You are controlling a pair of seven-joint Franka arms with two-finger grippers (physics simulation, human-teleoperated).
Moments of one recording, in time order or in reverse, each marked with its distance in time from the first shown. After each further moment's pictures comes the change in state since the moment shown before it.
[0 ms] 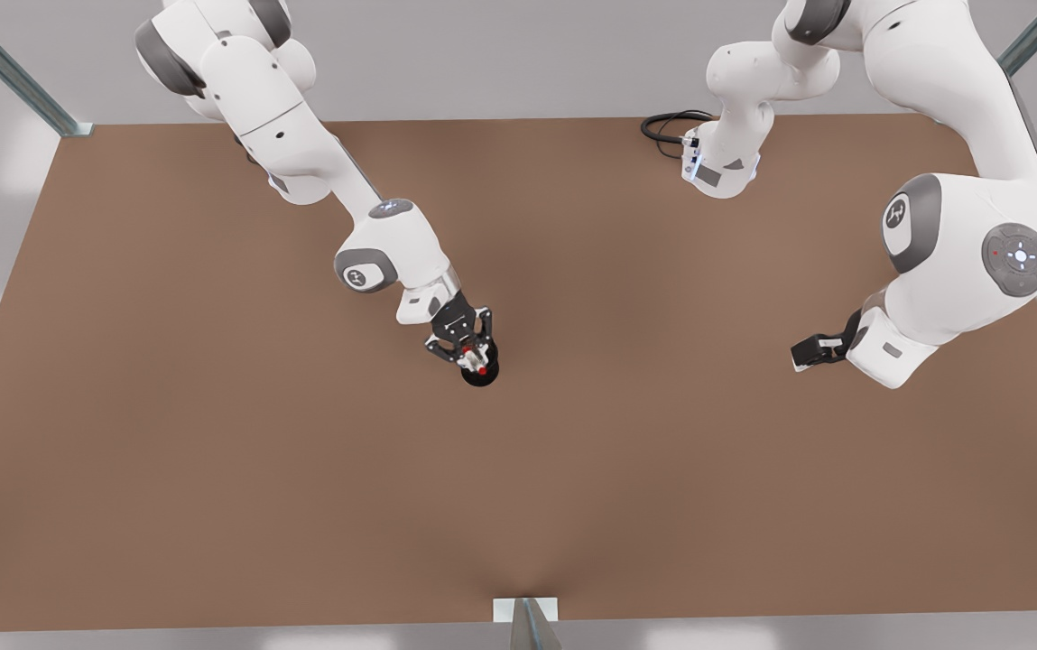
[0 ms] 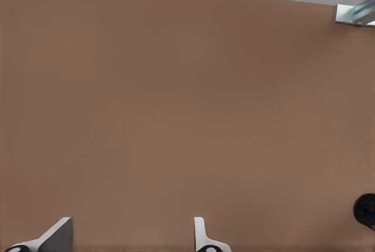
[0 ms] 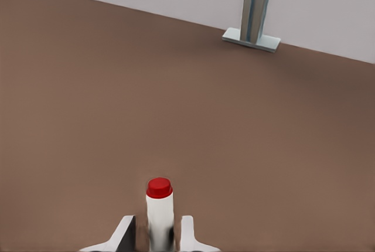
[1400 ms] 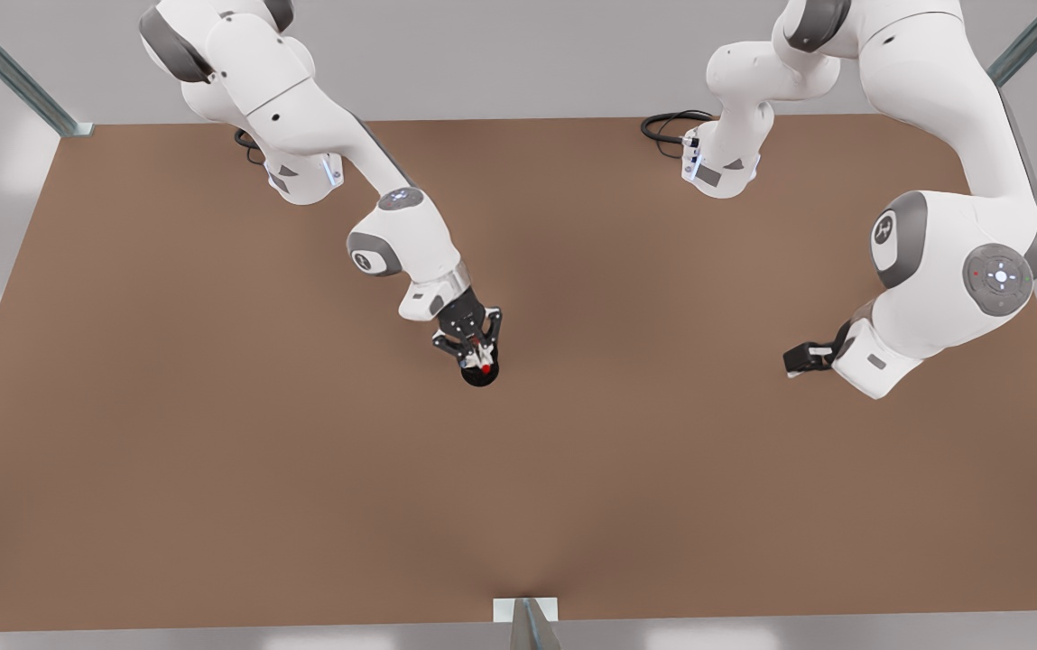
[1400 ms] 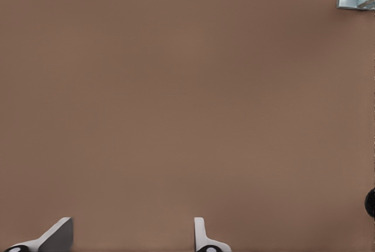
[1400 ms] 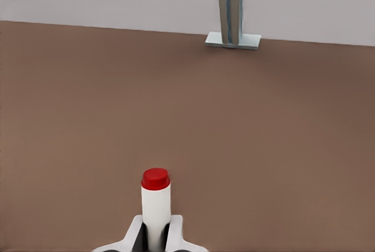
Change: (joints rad) left arm -0.006 0.032 -0.003 0.001 0.012 0.015 0.039; right arm 0.061 -0.047 0.002 0.019 0.384 -0.089 -0.136
